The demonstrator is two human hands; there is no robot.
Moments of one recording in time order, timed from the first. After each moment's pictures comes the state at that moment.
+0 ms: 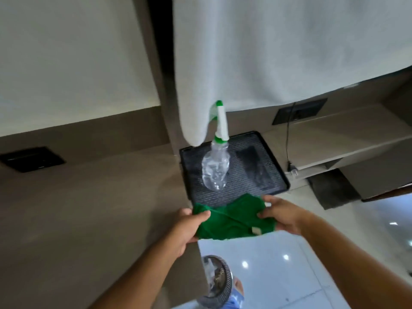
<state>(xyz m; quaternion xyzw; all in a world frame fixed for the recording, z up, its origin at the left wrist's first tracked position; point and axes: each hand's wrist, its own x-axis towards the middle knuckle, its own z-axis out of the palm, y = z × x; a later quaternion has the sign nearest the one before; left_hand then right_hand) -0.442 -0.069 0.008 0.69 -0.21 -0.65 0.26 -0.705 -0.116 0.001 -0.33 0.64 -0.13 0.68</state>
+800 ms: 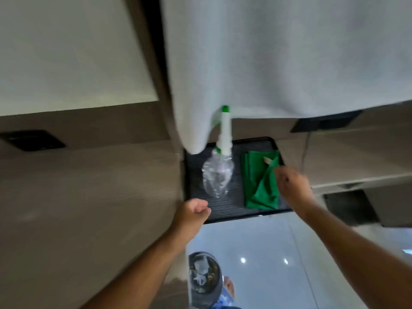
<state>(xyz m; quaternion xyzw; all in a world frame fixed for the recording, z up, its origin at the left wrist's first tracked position) -0.470 -0.114 -0.023 0.73 -0.32 -0.54 0.29 -0.746 -0.237 -0.027 -0.72 0.65 -0.16 0.21</state>
